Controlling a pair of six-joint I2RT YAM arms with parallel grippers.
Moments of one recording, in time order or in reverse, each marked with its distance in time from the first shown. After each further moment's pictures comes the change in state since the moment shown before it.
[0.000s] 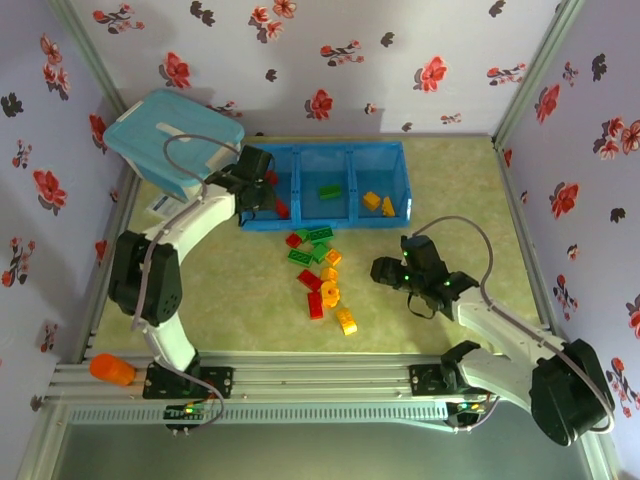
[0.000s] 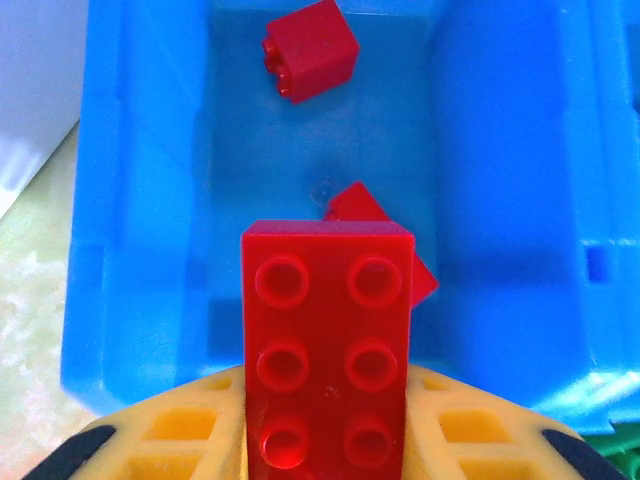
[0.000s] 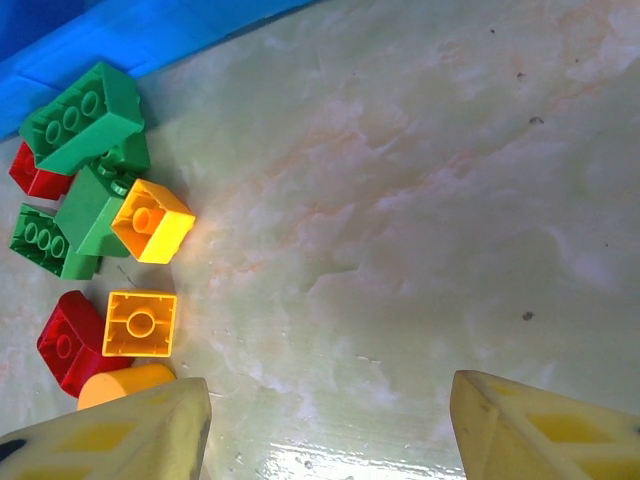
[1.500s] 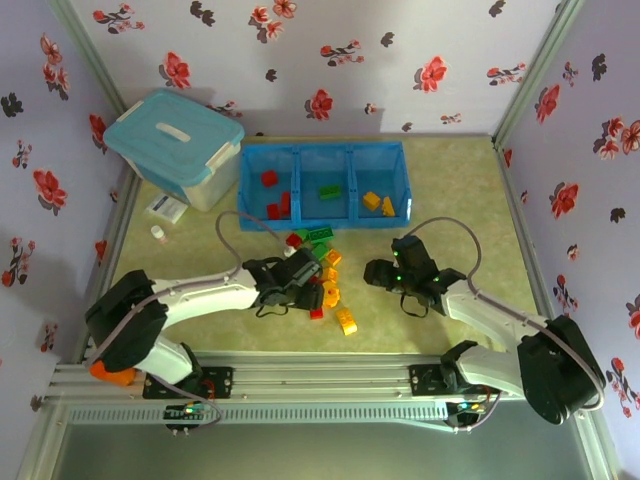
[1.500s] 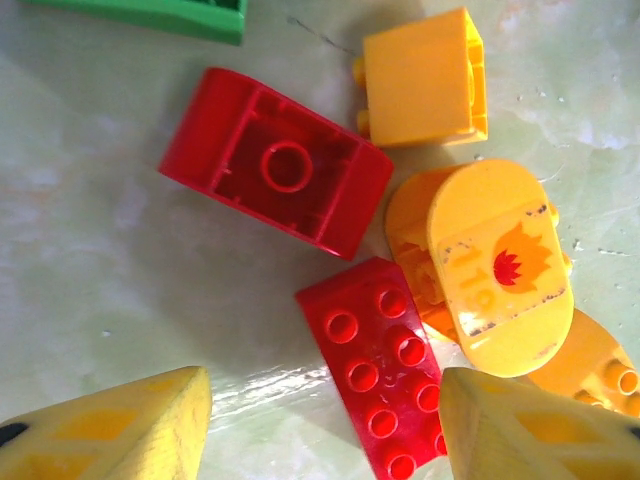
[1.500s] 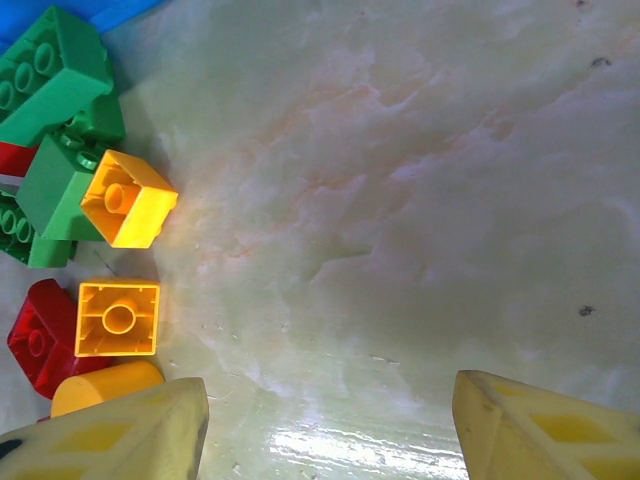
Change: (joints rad) left arm -0.585 -0.273 -0.583 0.167 0.082 -0.362; right arm 0.033 0.130 0.006 0.074 -0.019 0.035
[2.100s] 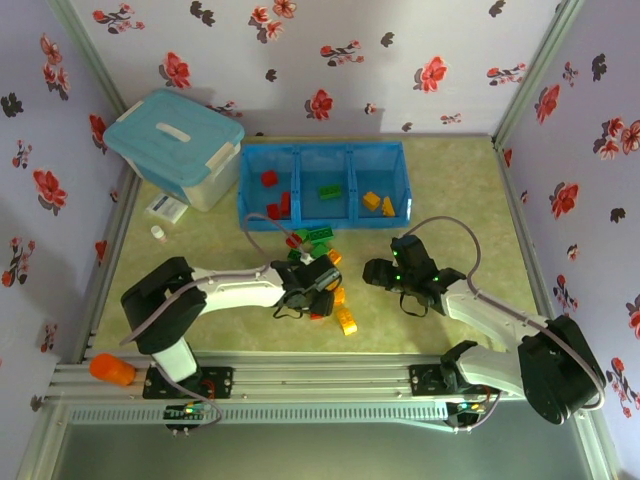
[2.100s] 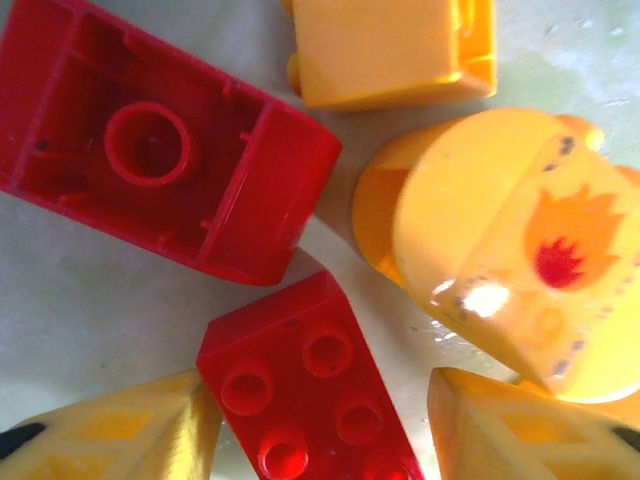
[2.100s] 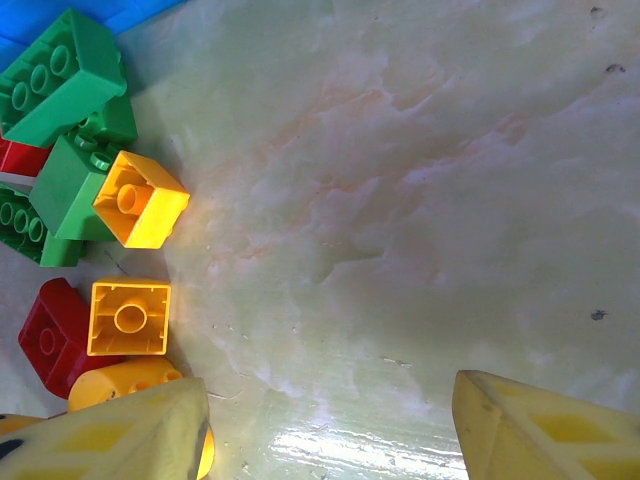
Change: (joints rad) left arm -0.053 0.191 0.097 -0.015 -0.010 -0.032; right arm 0.005 0.000 0.005 0.000 0.001 0.000
